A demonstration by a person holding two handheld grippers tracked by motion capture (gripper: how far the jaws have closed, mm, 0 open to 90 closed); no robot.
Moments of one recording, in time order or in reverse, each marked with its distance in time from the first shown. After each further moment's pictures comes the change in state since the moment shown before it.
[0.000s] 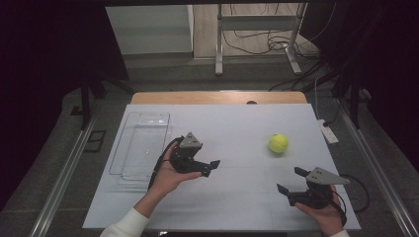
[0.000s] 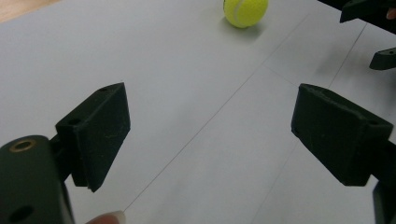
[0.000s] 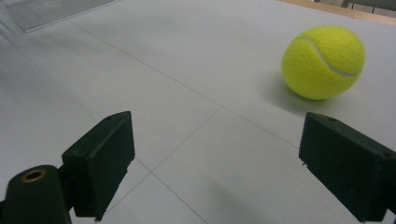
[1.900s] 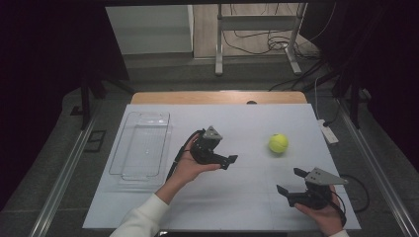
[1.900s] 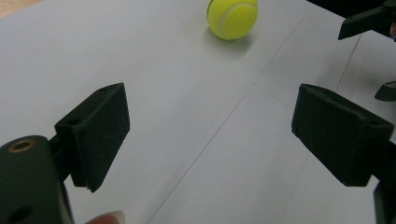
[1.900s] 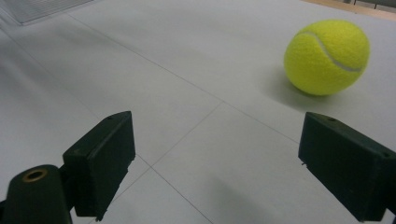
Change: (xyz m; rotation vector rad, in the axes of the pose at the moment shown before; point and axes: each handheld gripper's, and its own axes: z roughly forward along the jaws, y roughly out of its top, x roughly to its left) left arm -0.007 0.034 0.049 0.033 -0.052 0.028; right arm 0.001 -0.002 0.002 0.016 -0.002 -0.009
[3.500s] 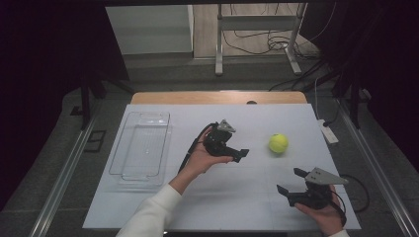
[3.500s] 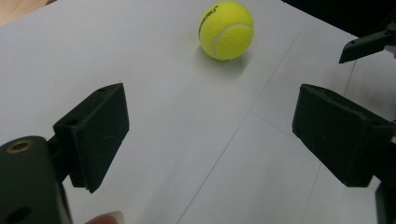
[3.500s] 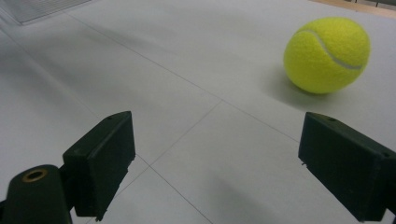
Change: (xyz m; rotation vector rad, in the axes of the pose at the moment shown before) left arm -0.001 0.027 0.029 0.009 -0.028 0.008; right arm -0.002 -0.001 0.001 0.001 0.005 0.006
